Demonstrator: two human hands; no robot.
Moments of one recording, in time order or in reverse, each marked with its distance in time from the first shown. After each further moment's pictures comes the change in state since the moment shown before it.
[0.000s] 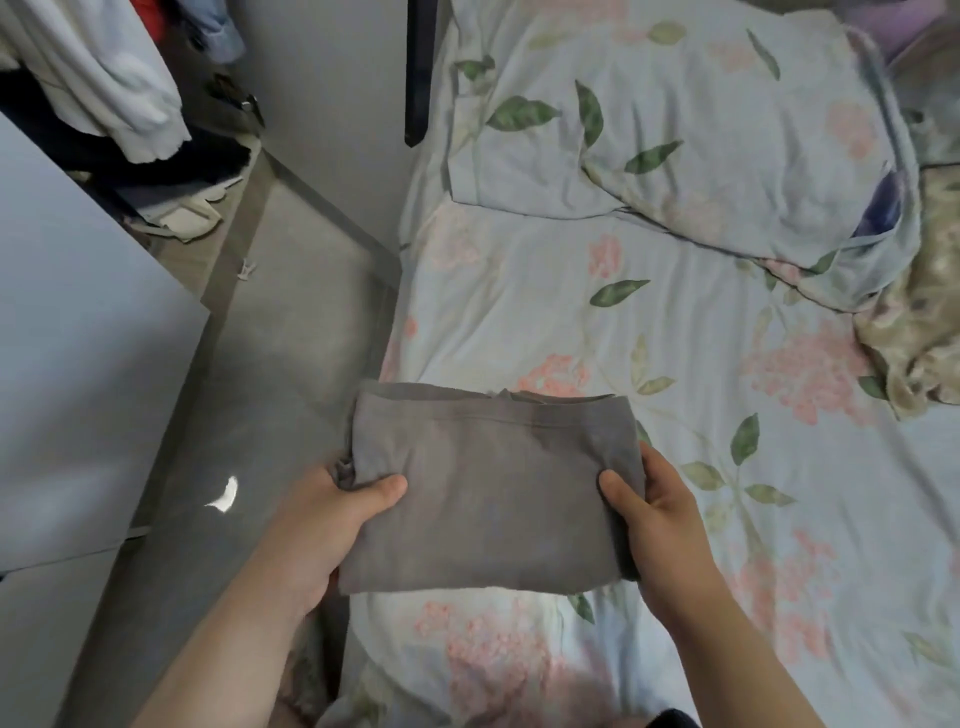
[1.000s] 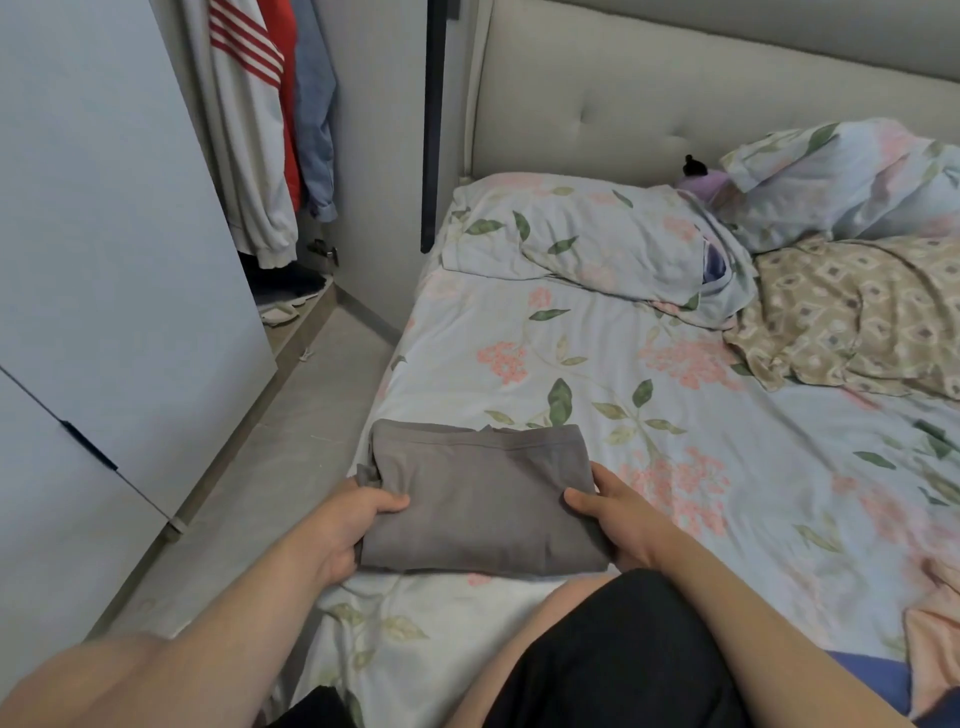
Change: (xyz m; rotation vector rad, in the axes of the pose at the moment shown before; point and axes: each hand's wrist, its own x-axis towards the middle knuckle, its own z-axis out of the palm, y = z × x) left_hand -0.126 -0.136 0.029 -0.107 -0.061 0.095; right_hand -0.077 0.089 -0.097 0.012 -0.362 0.001
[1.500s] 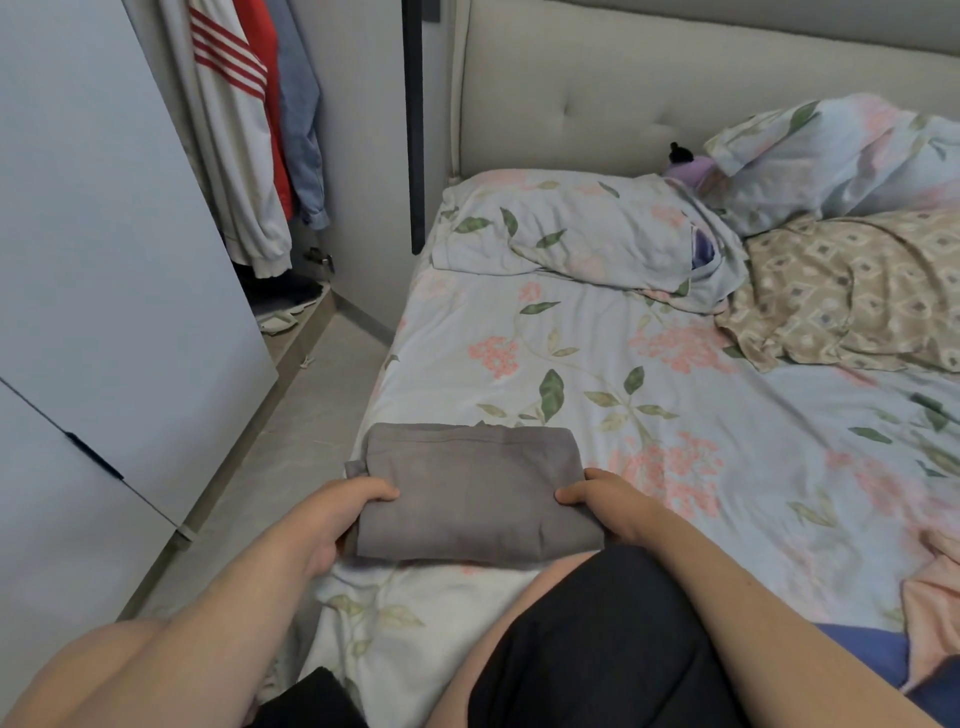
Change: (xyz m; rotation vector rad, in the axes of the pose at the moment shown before) left_hand -0.008 0.006 -0.003 0.158 0.060 -0.074; right_hand 0.003 -0.004 -0.003 -0.290 0.064 0.145
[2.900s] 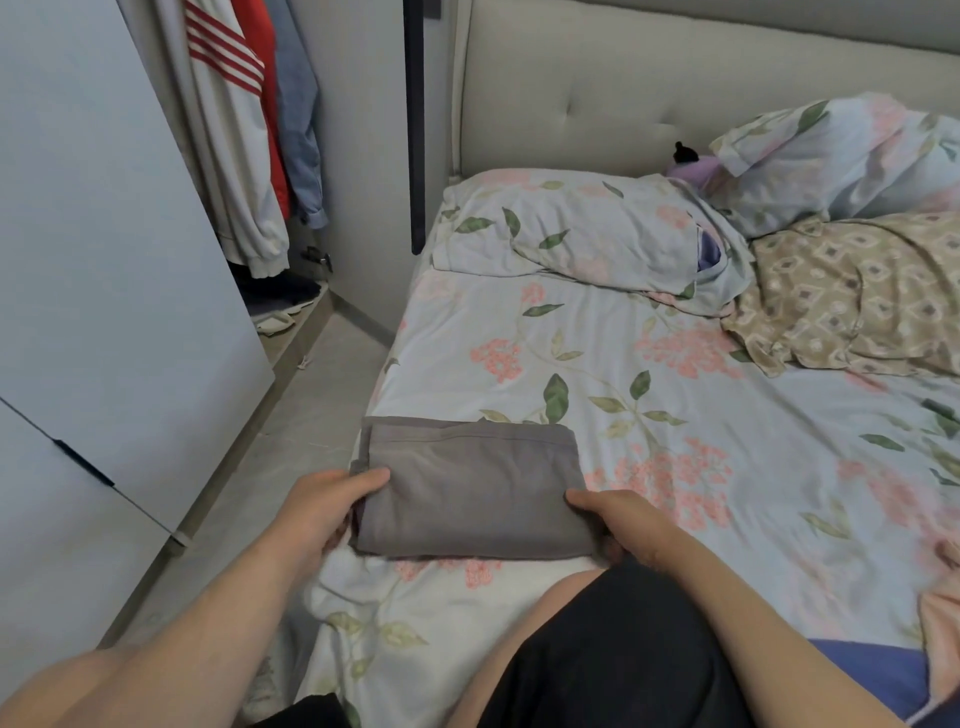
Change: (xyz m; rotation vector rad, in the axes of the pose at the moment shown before) left_hand 0.024 0.002 -0.016 0.062 0.147 0.252; right_hand 0.001 0.014 -0.004 0.030 0.089 0.042
